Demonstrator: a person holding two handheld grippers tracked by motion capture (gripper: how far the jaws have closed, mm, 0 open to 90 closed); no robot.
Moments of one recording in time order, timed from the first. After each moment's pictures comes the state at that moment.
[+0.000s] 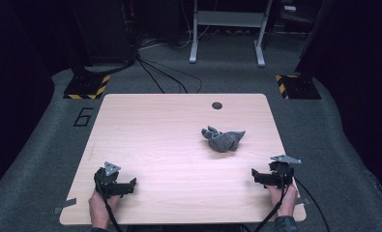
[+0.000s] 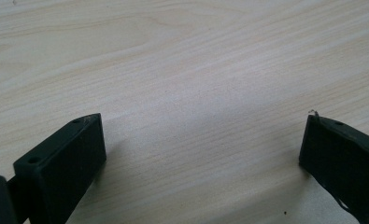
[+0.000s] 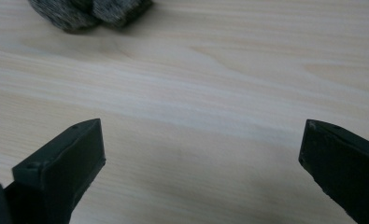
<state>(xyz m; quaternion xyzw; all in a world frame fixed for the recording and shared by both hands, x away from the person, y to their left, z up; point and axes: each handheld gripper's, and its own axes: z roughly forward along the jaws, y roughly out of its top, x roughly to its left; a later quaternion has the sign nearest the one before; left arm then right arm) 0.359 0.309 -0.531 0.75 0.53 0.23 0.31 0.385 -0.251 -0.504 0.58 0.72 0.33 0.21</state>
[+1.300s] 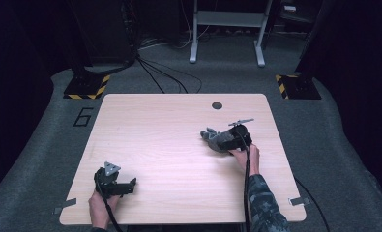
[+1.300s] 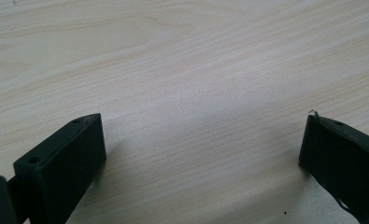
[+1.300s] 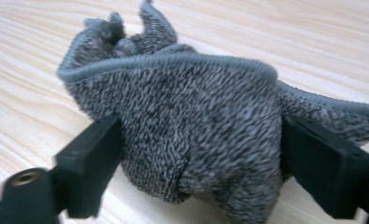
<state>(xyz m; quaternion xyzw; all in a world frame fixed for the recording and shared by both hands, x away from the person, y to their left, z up) 0.359 0.309 -0.531 0.75 0.53 0.23 0.31 0.516 -0.144 -0.486 0.50 0.80 0.32 0.13</state>
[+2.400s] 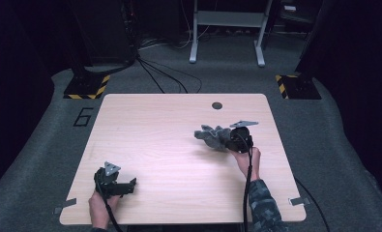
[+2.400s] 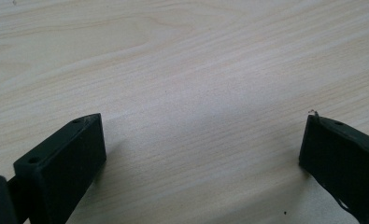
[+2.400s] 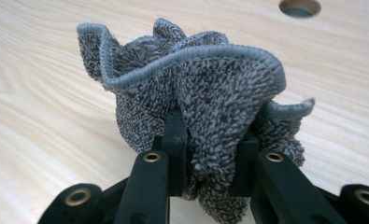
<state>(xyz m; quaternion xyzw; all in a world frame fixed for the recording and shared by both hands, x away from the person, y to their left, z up) 0.359 0.309 -0.531 0.75 0.53 0.23 0.31 0.482 -0.140 -0.456 0.46 0.78 0.39 0.16</state>
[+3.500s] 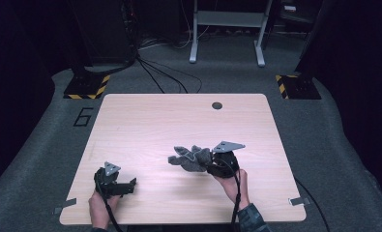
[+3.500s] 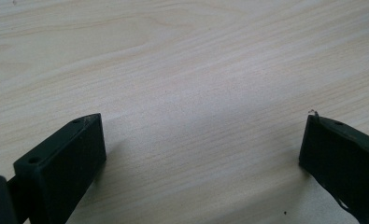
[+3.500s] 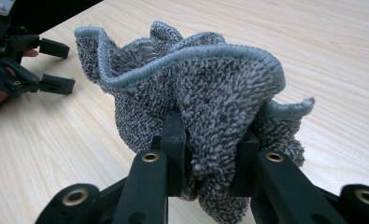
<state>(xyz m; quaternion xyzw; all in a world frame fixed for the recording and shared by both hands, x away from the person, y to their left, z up) 0.359 0.309 -0.531 0.75 0.53 0.23 0.31 0.390 -0.082 -0.441 0.36 0.81 0.45 0.12</state>
